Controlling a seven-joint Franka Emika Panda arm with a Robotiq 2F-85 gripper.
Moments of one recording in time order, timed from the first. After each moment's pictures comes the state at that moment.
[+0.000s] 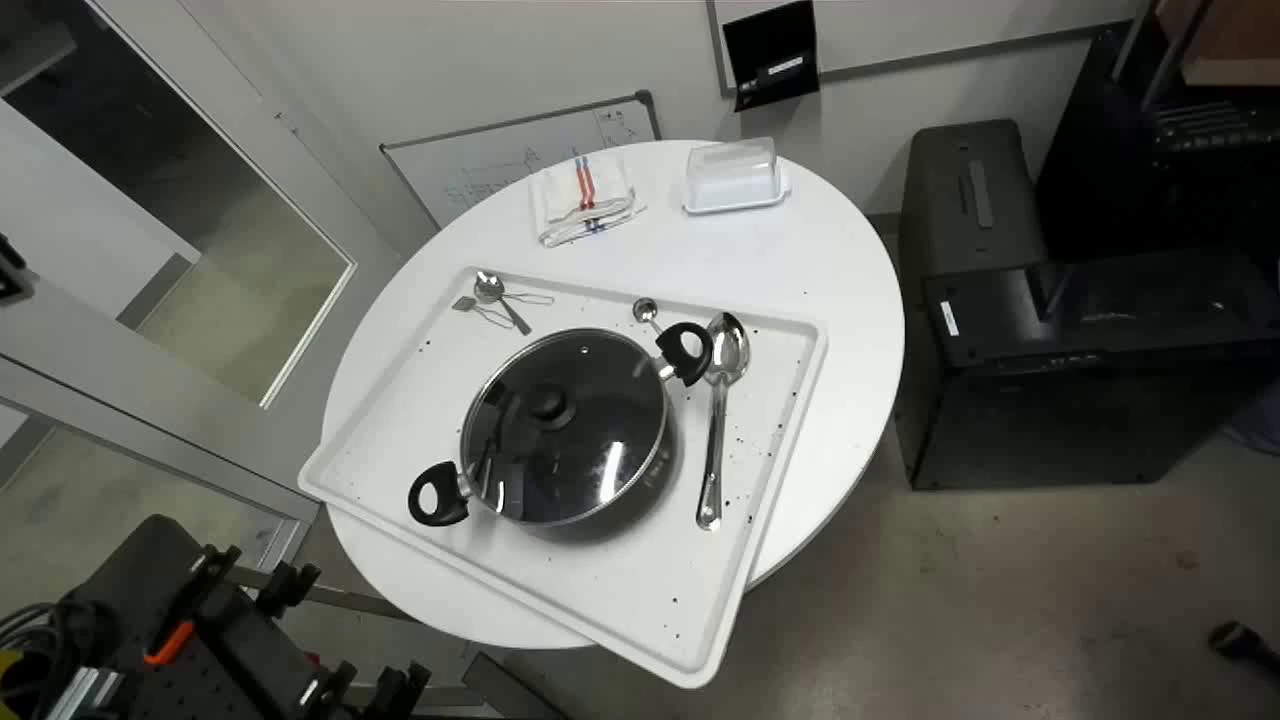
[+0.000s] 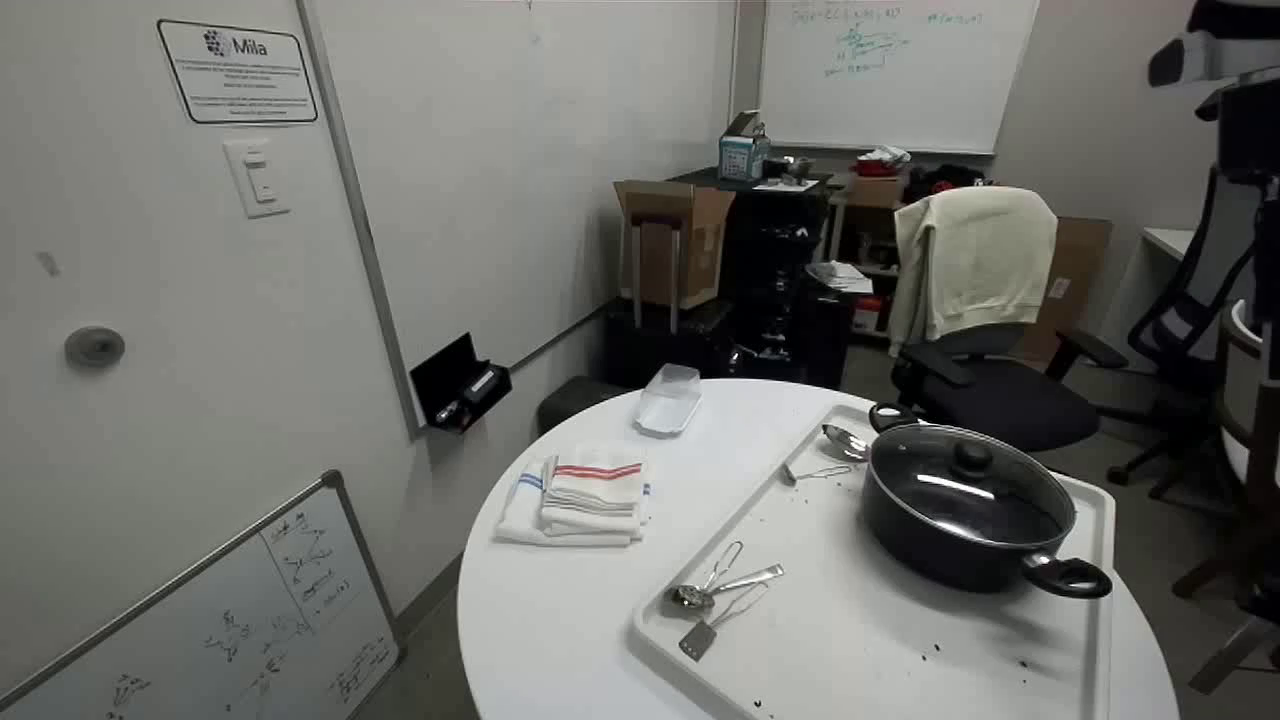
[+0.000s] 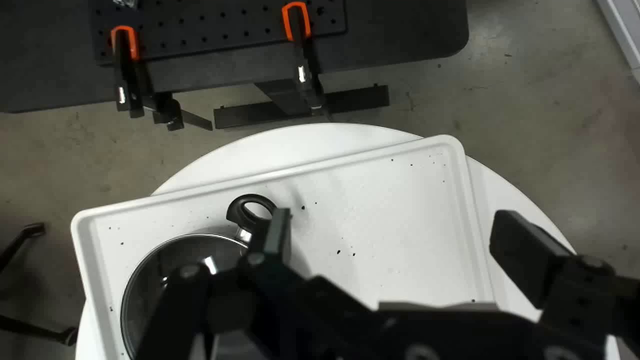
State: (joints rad) arm 0.09 -0.30 0.24 -2.43 0.11 1.84 0.40
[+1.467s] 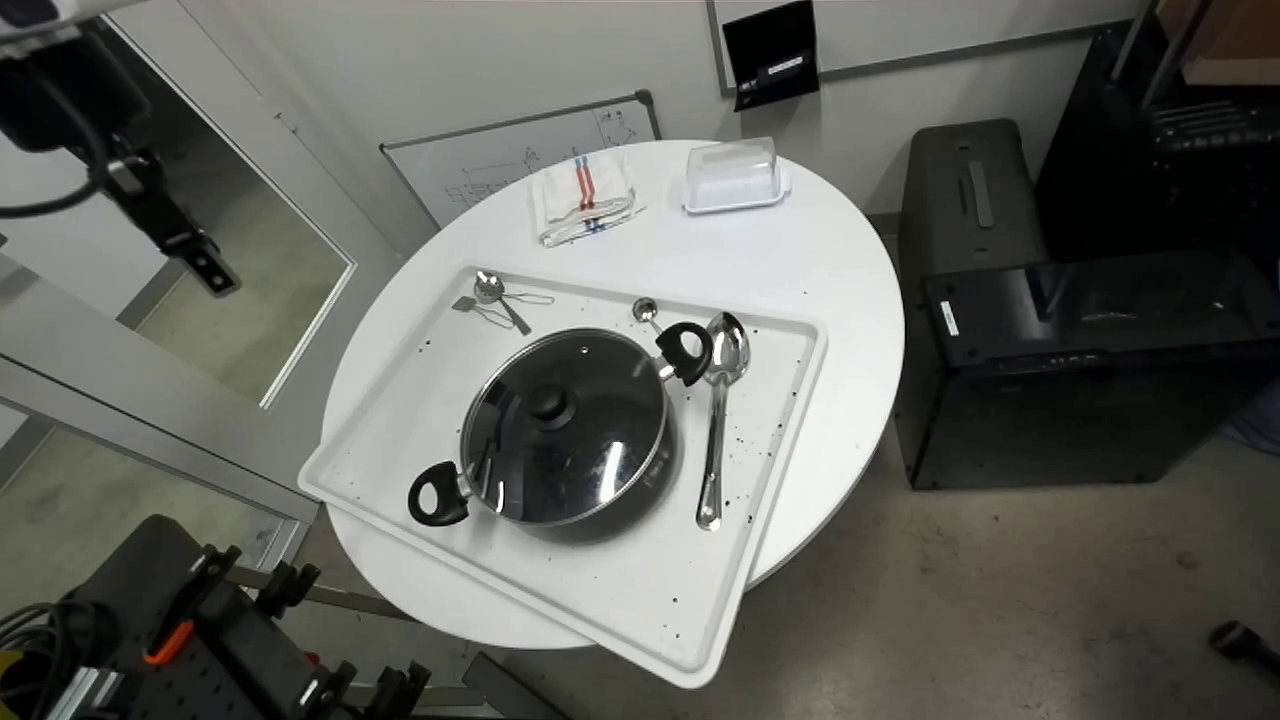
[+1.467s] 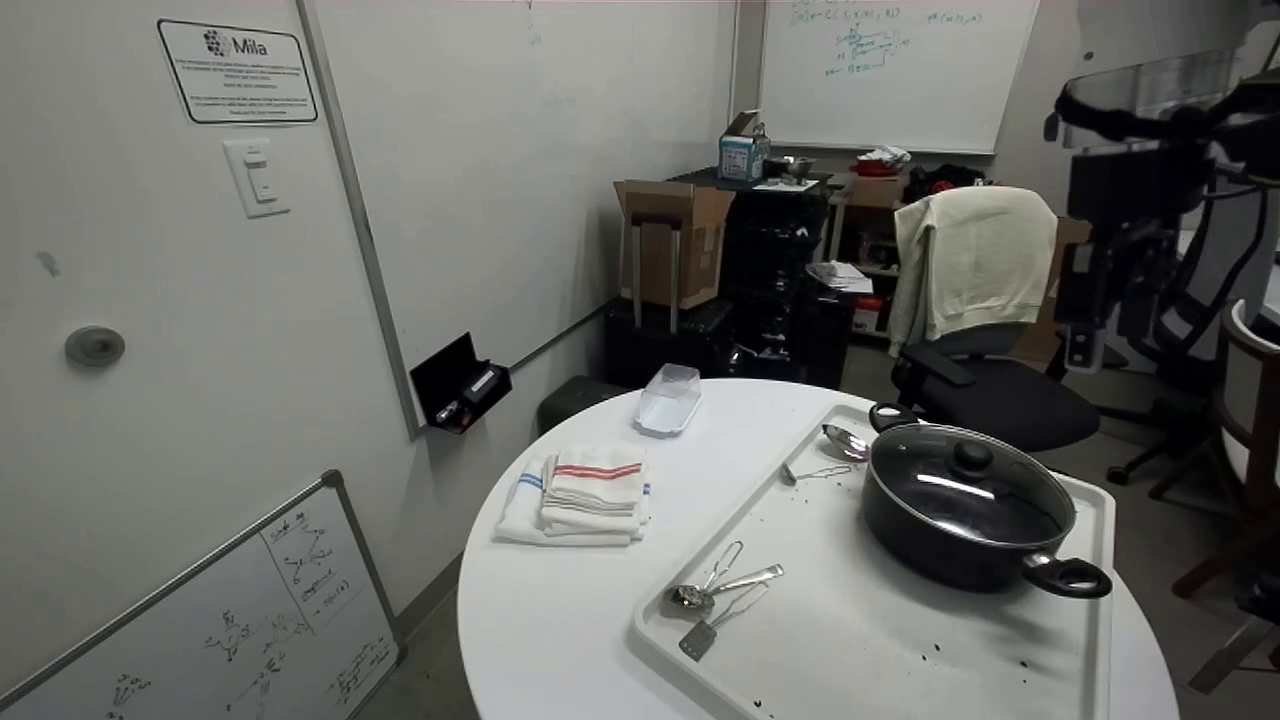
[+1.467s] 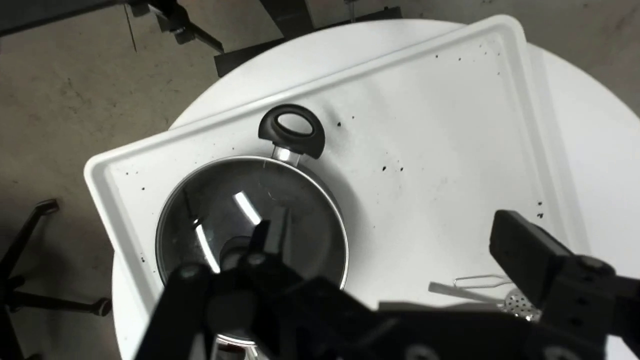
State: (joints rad) arm 0.02 -0.11 0.12 -2.40 -0.01 2.10 0.39
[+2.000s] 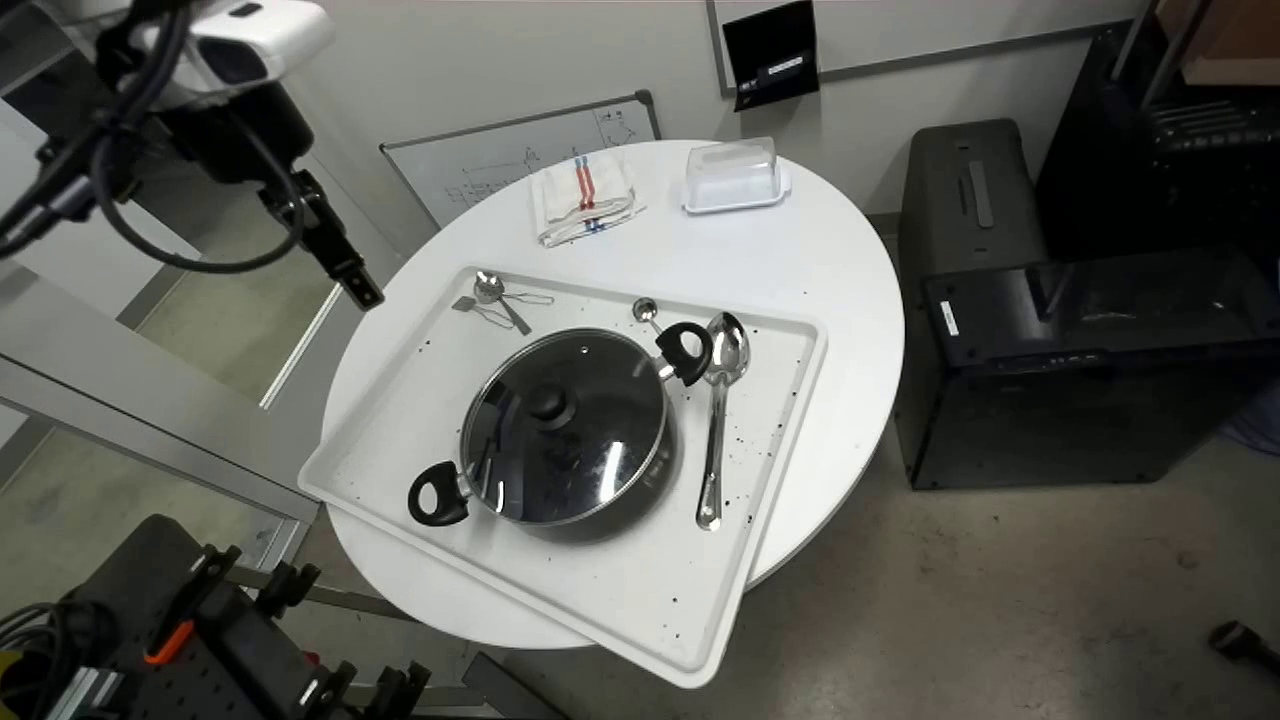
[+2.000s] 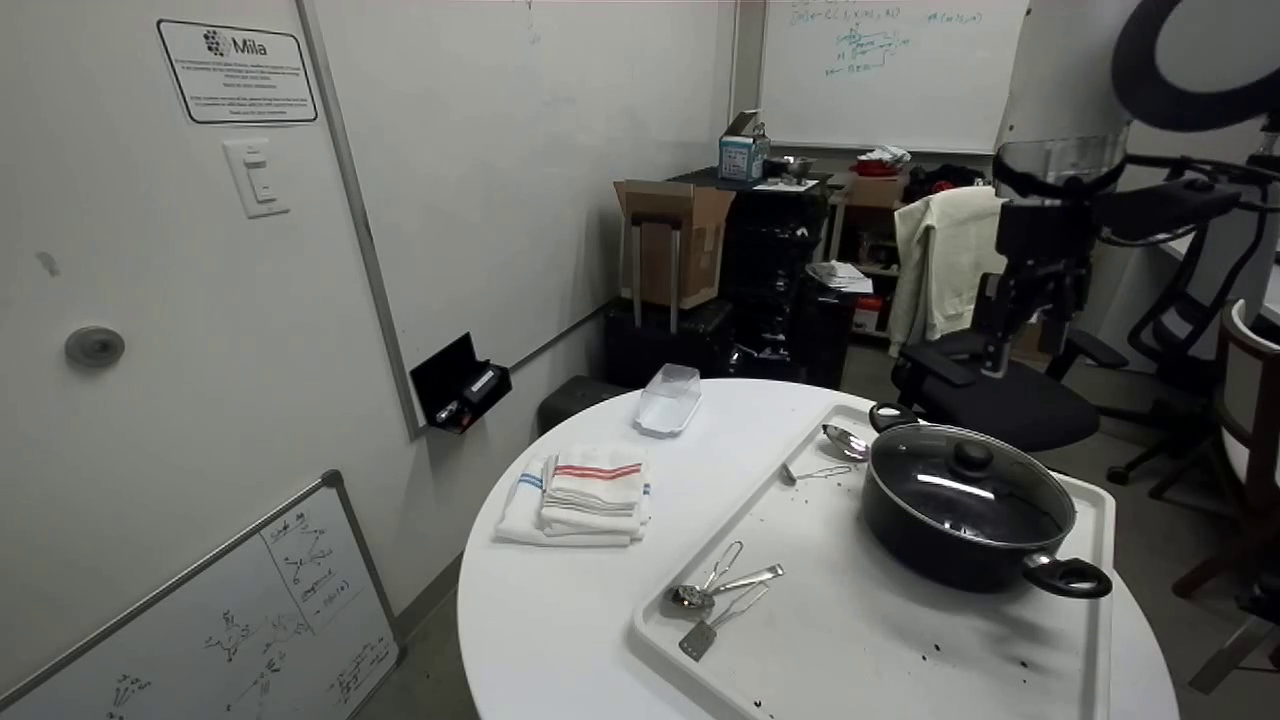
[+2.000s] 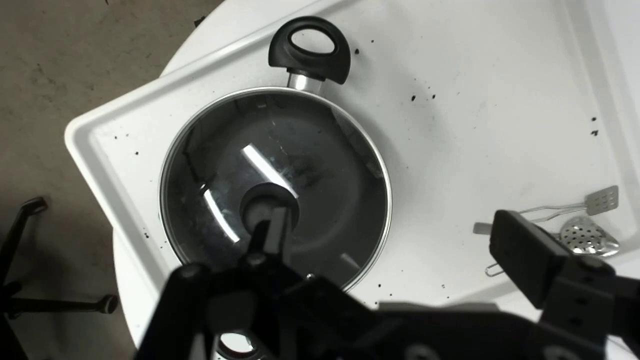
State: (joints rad) arm -0.02 0.09 0.01 -2.33 -0.01 2.29 0.33
